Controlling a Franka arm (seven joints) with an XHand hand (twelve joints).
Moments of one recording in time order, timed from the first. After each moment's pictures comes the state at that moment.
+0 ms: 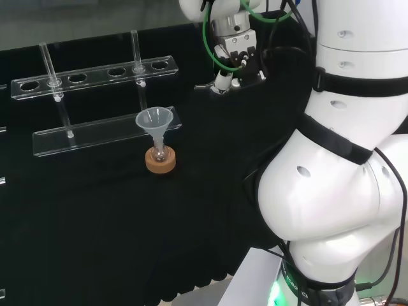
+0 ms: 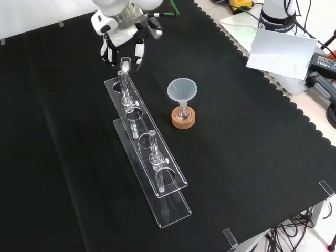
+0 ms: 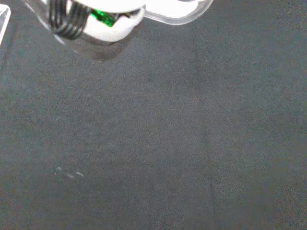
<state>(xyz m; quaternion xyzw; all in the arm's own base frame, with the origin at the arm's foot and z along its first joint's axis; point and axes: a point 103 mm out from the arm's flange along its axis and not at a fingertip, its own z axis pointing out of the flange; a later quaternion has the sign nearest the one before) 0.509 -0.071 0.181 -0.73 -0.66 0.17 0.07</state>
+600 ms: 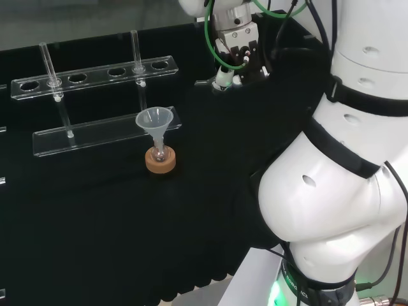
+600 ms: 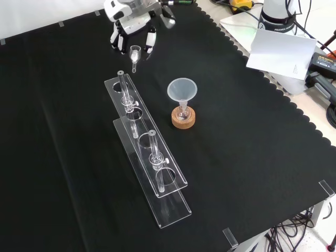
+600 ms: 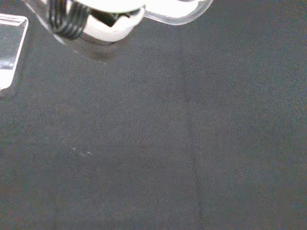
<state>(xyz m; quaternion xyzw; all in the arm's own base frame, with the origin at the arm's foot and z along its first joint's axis) 0.468 -0.055 0.221 -0.74 -0.65 0.17 0.05</state>
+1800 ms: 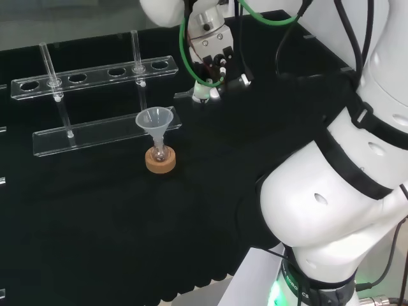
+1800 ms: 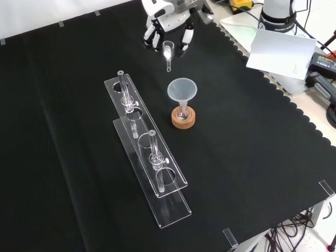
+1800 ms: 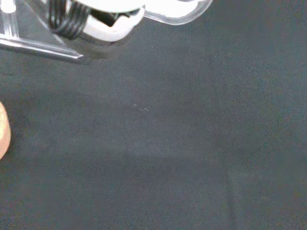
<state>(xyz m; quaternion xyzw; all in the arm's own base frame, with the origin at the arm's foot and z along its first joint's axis) 0.390 0.032 0.260 -0.73 -0.65 0.21 0.00</state>
